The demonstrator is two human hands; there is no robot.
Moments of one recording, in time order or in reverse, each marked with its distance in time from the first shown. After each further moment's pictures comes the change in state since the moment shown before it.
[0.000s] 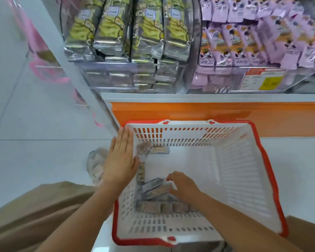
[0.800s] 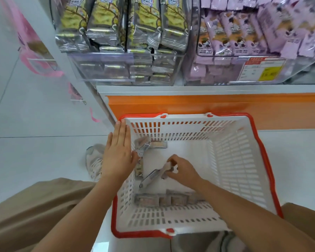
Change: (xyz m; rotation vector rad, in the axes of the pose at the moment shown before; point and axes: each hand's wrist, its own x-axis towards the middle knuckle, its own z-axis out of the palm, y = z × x) left_hand -0.002 0.002 -0.003 0.087 -0.079 -0.071; right_hand 0.008 -0.002 -0.021 0.323 0.231 -0.050
